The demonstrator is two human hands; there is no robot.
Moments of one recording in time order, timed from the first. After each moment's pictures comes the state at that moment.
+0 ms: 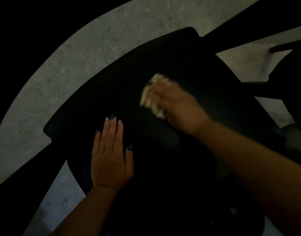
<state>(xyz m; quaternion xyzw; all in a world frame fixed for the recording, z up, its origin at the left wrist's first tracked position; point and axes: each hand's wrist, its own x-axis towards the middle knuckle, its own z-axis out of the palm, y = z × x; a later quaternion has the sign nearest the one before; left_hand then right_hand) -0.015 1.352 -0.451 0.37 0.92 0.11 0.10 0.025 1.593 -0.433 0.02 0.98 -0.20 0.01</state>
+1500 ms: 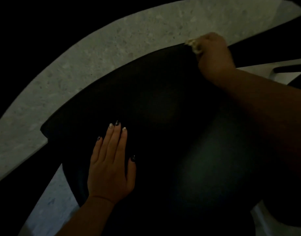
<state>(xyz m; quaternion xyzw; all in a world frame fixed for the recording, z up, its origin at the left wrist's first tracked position) -0.016 1.347 -0.455 0.38 0.91 0.14 0.09 -0.065 1.713 -0.435 0.24 0.96 -0.13 0.00</state>
